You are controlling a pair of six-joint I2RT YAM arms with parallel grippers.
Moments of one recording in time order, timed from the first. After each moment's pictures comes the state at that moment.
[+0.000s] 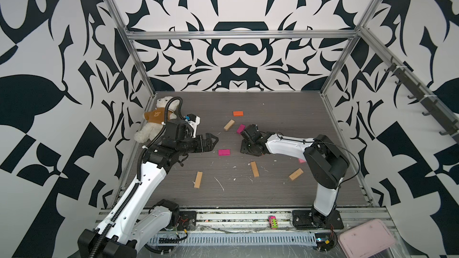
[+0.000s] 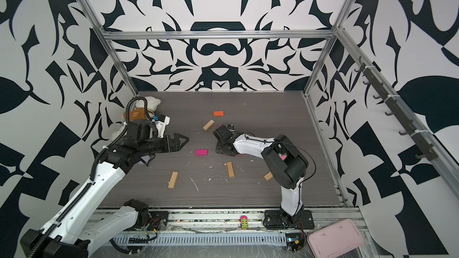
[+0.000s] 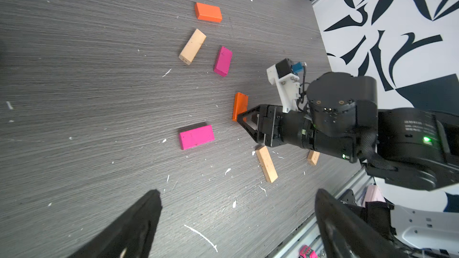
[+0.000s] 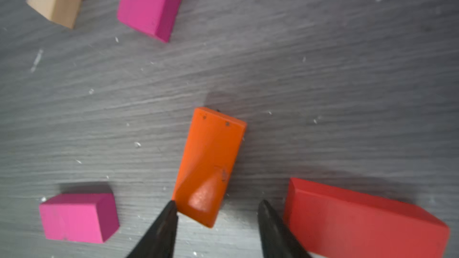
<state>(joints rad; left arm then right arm) -0.35 0.97 0.91 -0.64 0.40 -0.42 0.76 1.88 1.16 -0.40 0.11 0.89</state>
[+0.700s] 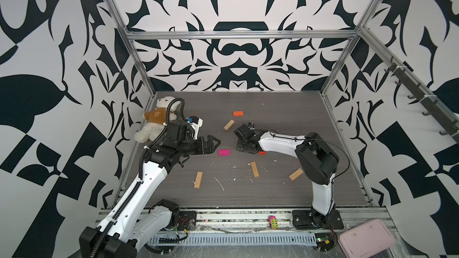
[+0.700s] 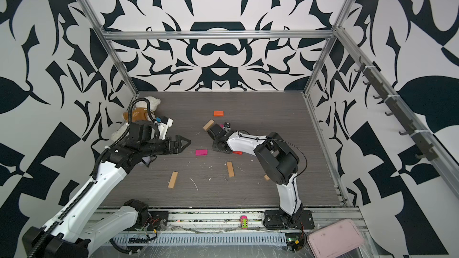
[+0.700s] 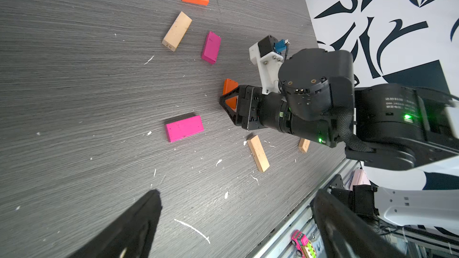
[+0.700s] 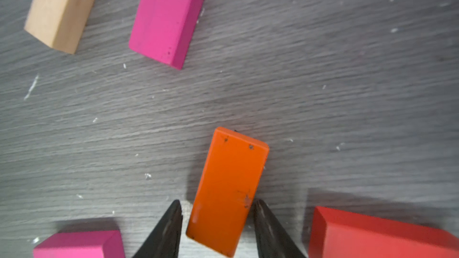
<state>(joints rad) -0.35 0.97 0.88 -0.63 0.46 -0.42 0.79 1.97 1.27 -0.45 0.20 0.93</state>
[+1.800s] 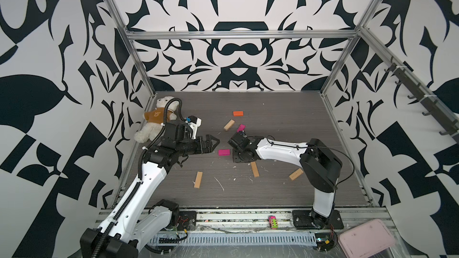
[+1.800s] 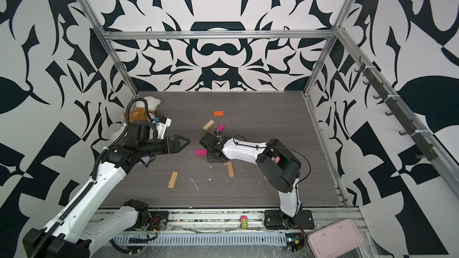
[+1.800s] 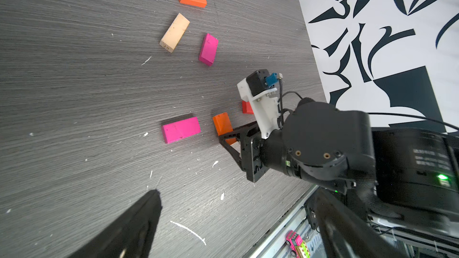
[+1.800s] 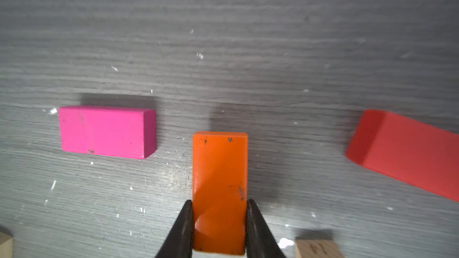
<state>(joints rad) -0.32 0.97 0.87 -0.62 0.51 -0.43 0.91 1.91 1.26 -0.57 0.14 0.83</state>
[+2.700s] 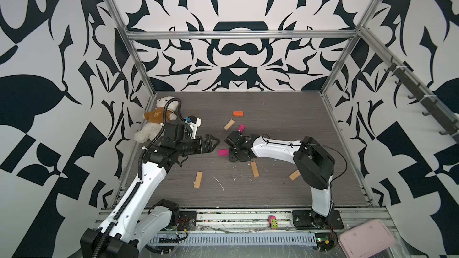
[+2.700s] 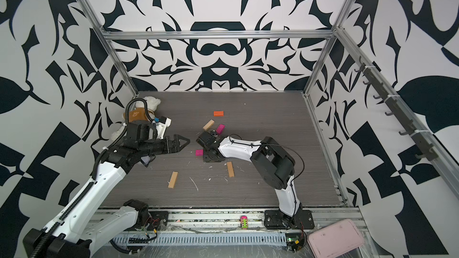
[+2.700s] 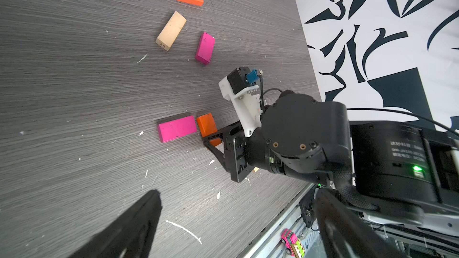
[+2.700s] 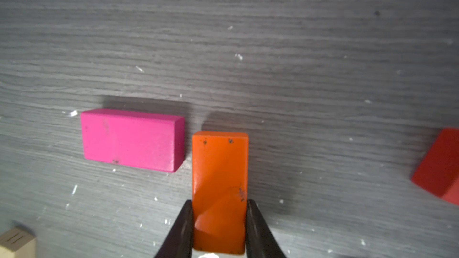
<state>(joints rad) -0.31 0.97 0.87 -0.62 0.53 -0.44 0.92 1.96 1.33 -0.57 0.07 0.83</state>
